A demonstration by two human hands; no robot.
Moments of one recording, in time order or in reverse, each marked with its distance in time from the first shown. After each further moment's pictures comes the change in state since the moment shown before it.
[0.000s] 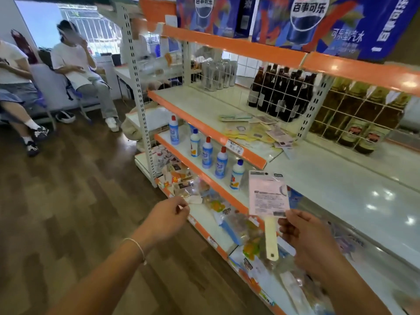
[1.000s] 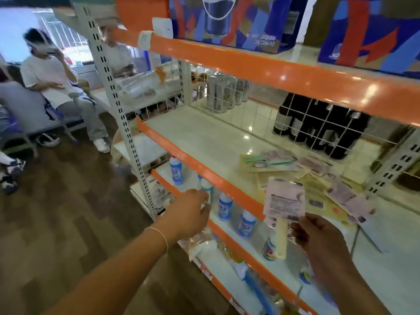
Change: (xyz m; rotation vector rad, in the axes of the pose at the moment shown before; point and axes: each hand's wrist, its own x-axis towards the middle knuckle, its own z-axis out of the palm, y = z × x) left_hand 0.392 -0.026 -0.092 0.311 -0.026 0.297; right_hand 0.310 -0.069 0.192 0.005 0.173 -0.014
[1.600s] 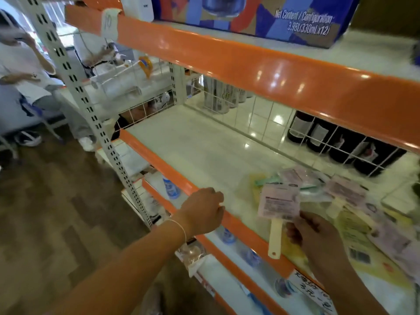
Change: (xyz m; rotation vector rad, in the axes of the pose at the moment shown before) left_hand 0.171 -0.045 0.019 0.139 -0.153 0.142; right_hand 0.122 -0.018 0.091 -0.138 0.033 -0.055
